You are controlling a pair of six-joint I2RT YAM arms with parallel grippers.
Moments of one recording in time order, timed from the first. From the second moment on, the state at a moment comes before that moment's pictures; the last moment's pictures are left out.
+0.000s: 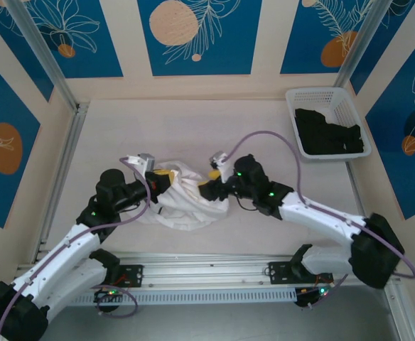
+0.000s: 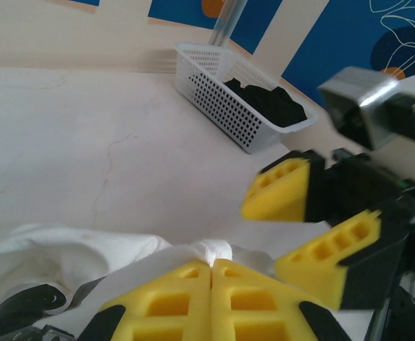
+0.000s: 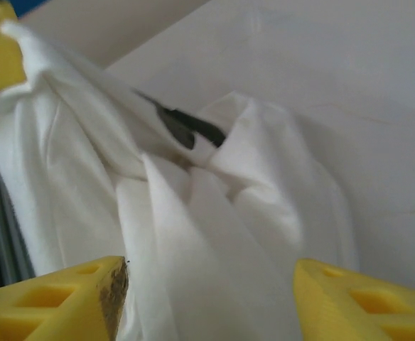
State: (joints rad) left arm -0.48 0.78 0.51 0.07 0.42 -0.36; right arm 0.80 1.26 0.77 0.00 -0.23 0.17
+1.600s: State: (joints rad) left arm -0.71 0.97 0.62 -0.25 0.02 -0.31; right arm 0.52 1.12 0.54 0.26 -0.53 0.44
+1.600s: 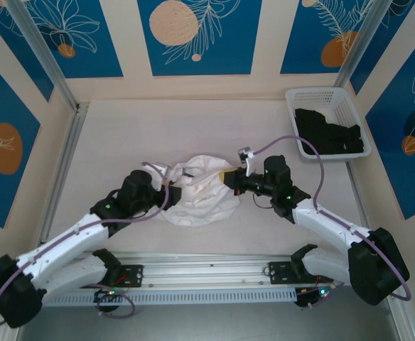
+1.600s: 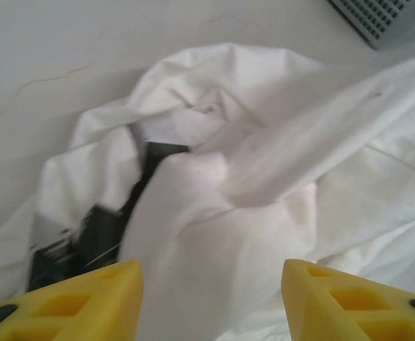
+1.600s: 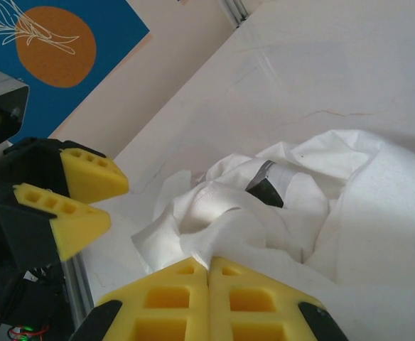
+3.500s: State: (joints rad) left arm -0.55 0.77 0.57 -0.03 0.15 -0.31; right arm 0.79 1.29 0.79 0.07 -0.21 0.05
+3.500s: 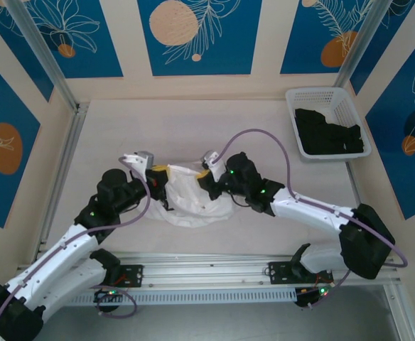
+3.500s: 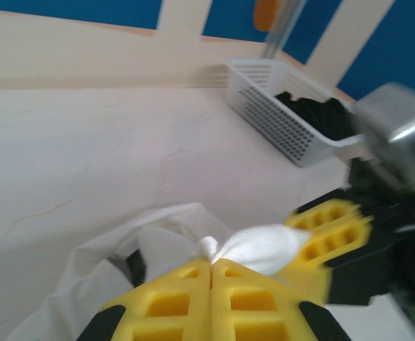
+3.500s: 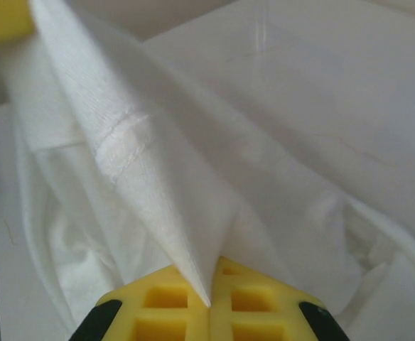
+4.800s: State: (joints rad) left arm -0.72 0.94 0.78 -0.05 -0.15 -0.20; right arm 0.60 1.59 1.57 -0.36 -0.63 -0.03
